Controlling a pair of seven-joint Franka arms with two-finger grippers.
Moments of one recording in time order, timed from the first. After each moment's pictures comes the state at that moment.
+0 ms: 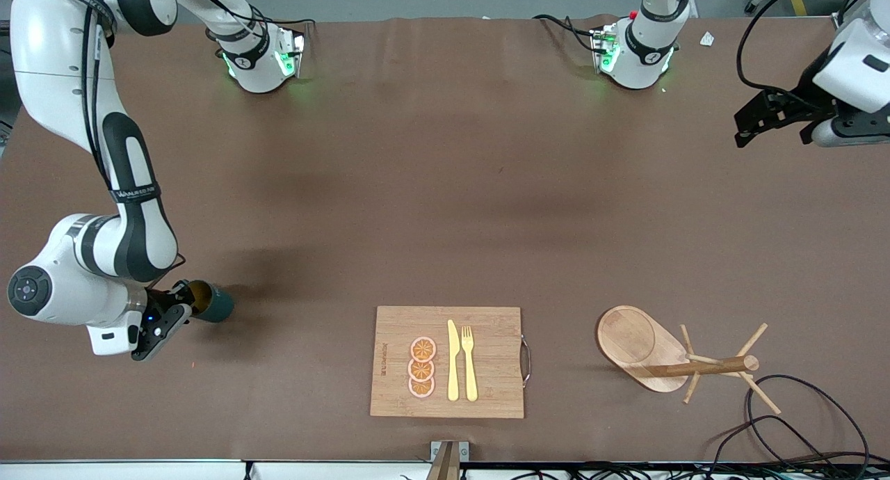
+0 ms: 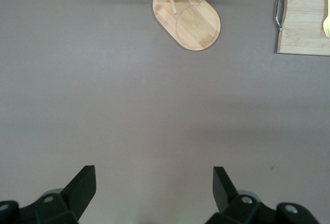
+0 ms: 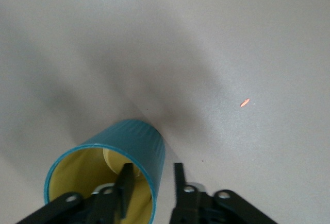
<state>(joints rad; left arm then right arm) 0.07 -0.11 -0.18 -1.64 0.01 1.56 -0.13 -0.02 0.73 -0.07 -1.44 0.12 2.12 -1.05</state>
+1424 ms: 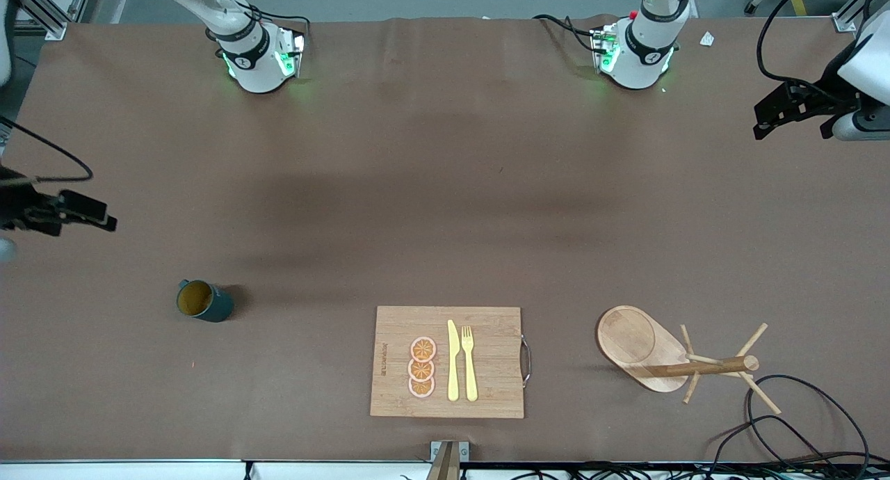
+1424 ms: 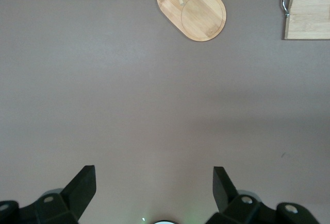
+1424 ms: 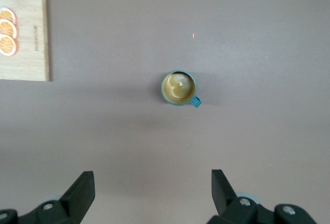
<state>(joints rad) 0.10 -0.10 -0.18 -1.62 0.01 1.52 -0.04 -0.02 0.19 -0.07 -1.38 0.11 1.58 -0.12</state>
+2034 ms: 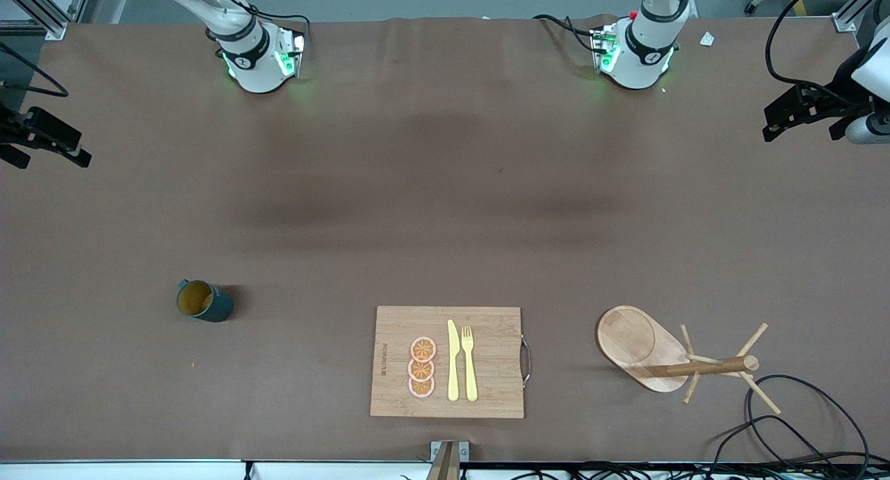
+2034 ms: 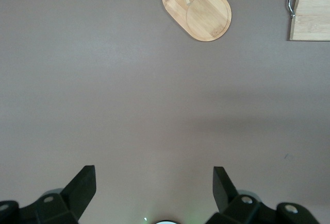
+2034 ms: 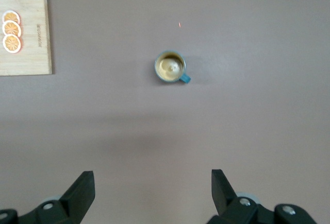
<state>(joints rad) 0.12 -0.10 -0.18 -1.62 0.01 1.51 -0.04 -0.01 -0.05 -0.06 -1.56 0.05 1.55 -0.02</state>
